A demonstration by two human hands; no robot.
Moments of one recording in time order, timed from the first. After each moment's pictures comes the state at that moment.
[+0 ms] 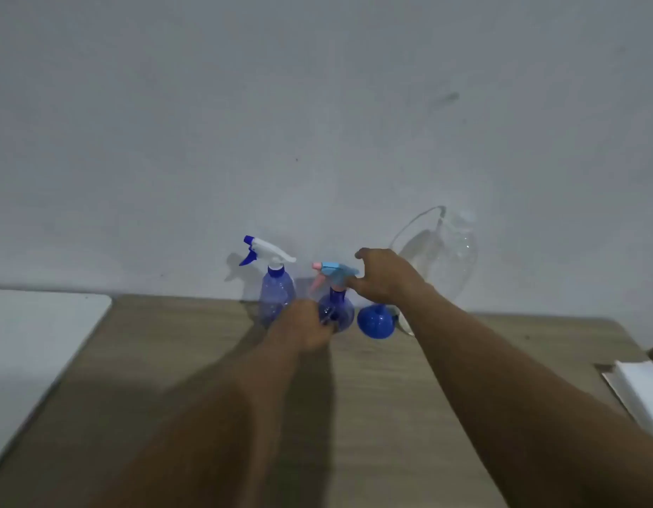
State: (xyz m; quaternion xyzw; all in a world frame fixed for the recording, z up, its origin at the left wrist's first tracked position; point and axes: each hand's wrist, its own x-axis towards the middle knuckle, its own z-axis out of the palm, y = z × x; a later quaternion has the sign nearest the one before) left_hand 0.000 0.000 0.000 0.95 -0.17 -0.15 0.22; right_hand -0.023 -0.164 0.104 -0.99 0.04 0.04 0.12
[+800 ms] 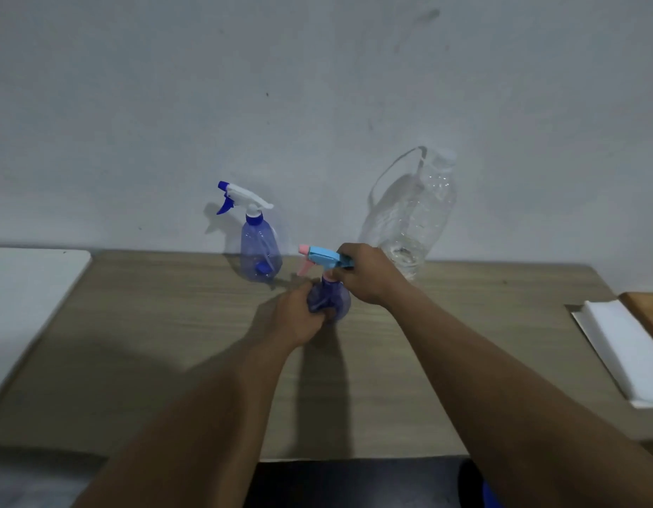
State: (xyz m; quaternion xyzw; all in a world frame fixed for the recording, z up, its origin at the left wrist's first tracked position) left_hand -0.071 -0.007 -0.040 0.89 -0.12 -0.15 0.42; right_hand -0.089 -0.161 0.051 -0.95 0.06 0.03 0.30
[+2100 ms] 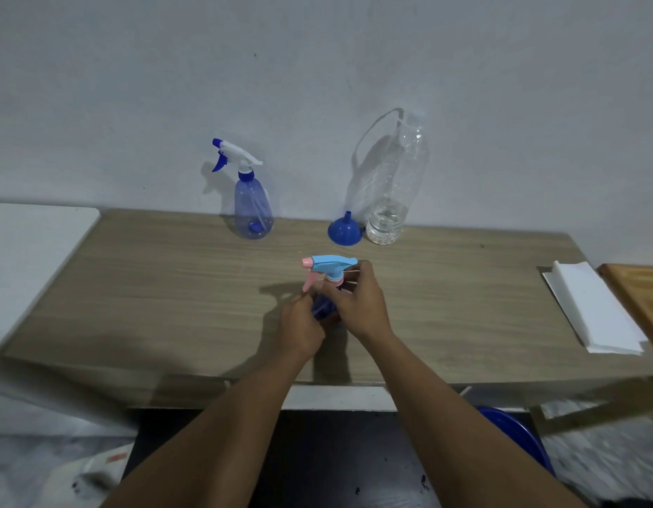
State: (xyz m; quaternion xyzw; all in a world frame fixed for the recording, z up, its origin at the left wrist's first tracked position) left_hand -0.205 -0.021 -0.062 0.89 -0.11 -0.04 0.43; right_hand -0.228 -0.138 -0.014 -0.80 0.17 -0.10 0.57
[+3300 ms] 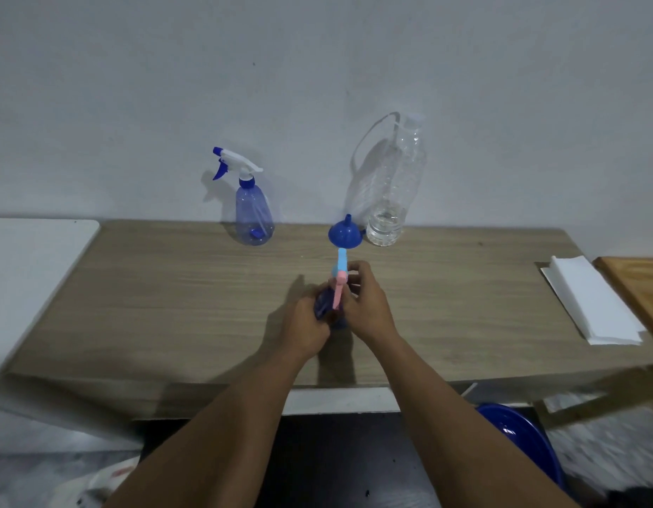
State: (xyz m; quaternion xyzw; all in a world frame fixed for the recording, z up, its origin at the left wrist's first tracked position) left_hand -0.193 -0.014 -0.055 0.86 -0.11 -0.13 0.49; right_hand -0.228 -0.135 -0.016 -0.82 0.15 -0.09 0.55
